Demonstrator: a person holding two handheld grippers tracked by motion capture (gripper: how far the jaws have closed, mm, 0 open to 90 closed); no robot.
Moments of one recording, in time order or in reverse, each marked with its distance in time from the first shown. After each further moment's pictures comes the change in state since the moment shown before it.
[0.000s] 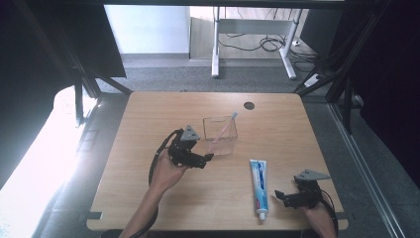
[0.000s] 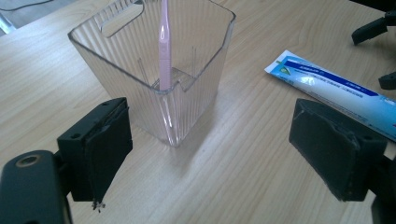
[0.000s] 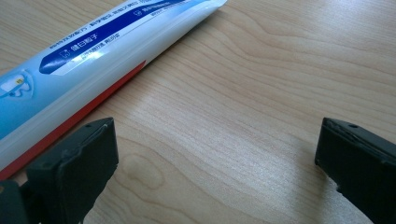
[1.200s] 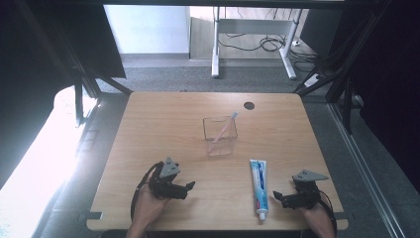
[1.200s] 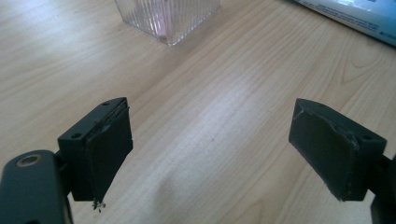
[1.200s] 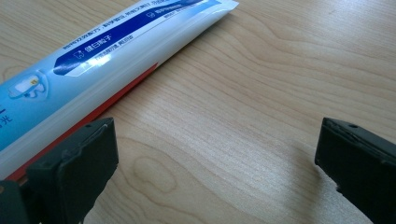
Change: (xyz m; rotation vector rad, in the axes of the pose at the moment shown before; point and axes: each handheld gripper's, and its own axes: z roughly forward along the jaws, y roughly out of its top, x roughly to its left) left arm -0.025 -0.098 -0.024 0.022 0.055 -0.044; right arm 0.007 0.002 0.001 -0.001 -0.002 -0.023
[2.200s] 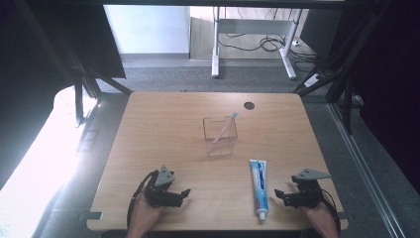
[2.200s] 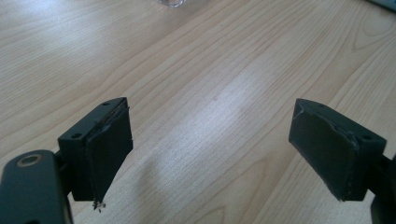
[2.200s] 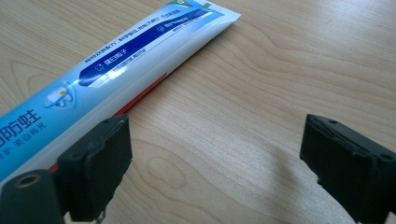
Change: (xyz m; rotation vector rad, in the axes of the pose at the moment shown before) left arm 0.001 -0.027 -0.001 0.013 0.006 -0.035; right arm 0.002 0.009 -0.012 0.014 0.020 0.013
